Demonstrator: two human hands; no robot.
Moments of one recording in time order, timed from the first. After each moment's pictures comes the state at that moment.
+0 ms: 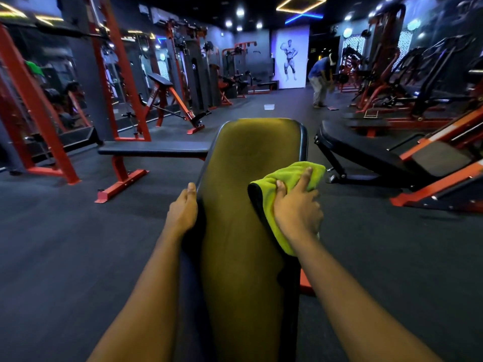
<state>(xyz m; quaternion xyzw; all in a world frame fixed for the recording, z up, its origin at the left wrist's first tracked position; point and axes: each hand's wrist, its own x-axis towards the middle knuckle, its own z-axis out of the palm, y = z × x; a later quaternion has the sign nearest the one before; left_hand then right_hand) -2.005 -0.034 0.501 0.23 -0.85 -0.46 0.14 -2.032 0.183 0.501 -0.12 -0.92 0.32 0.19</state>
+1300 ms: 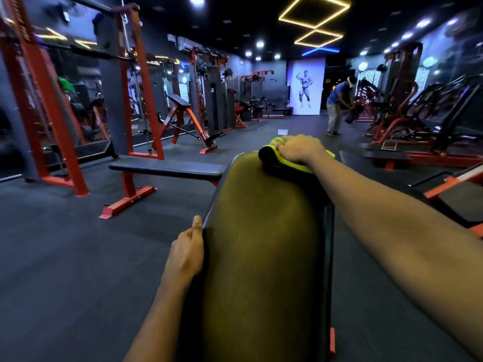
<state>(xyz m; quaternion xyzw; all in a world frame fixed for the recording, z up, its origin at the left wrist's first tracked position) -2.051 -0.036 0.497 0.27 -0.83 -0.46 0.17 -2.274 0.160 0.649 0.14 -0.98 0.08 0.13</state>
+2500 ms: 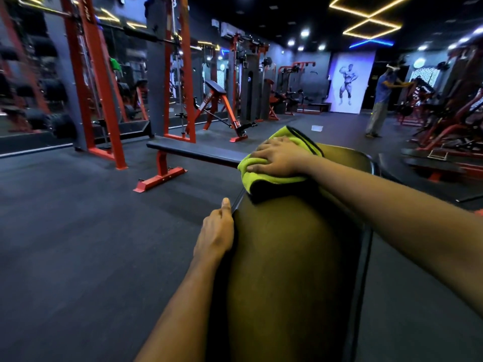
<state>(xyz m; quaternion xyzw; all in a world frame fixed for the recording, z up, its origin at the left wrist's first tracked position) -2.046 -0.039 0.491 0.30 -0.80 -0.48 0.19 -2.236 0.061 0.616 0.49 -0.85 -0.11 0.16</state>
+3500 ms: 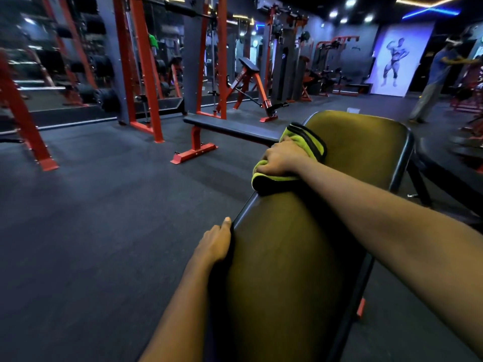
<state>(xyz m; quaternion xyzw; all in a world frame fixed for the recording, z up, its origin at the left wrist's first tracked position) -1.891 -0.055 0.423 0.38 -0.80 -0.46 0.04 -2.110 0.012 0.553 0.48 -0.86 -0.14 0.15</state>
